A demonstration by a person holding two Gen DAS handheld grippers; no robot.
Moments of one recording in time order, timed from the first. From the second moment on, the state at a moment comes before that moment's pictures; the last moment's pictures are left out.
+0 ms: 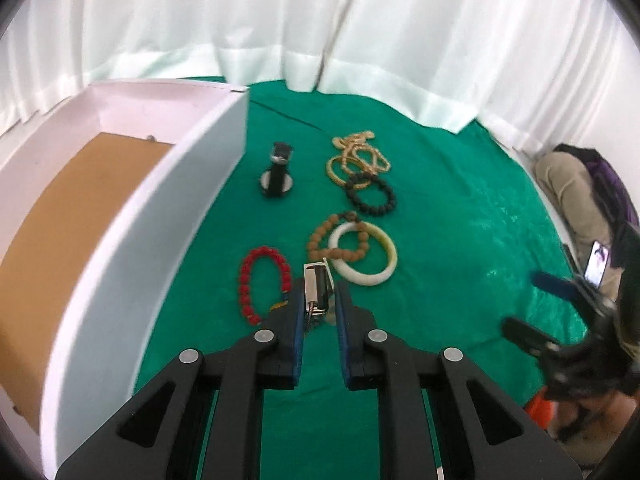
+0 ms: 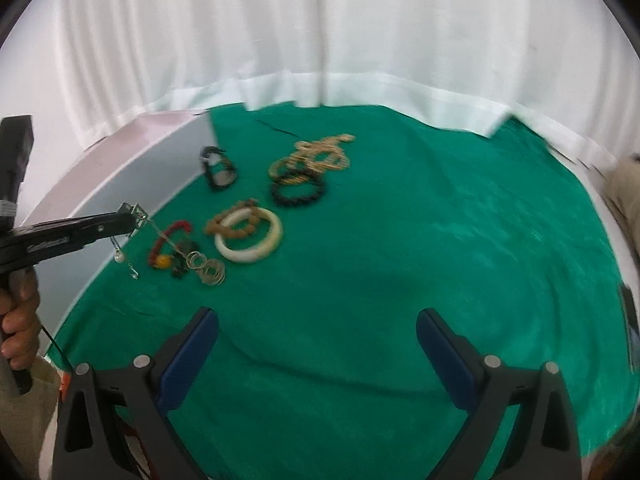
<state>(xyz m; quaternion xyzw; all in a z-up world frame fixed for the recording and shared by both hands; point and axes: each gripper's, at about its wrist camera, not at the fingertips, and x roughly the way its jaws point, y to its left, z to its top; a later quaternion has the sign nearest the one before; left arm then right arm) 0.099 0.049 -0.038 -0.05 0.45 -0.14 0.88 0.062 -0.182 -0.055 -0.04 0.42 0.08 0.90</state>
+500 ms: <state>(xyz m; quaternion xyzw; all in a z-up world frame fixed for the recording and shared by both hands) 0.073 0.094 -0.059 -0.09 0.48 -0.14 0.86 0.120 -0.107 -0.098 -0.11 0.48 0.21 0.84</state>
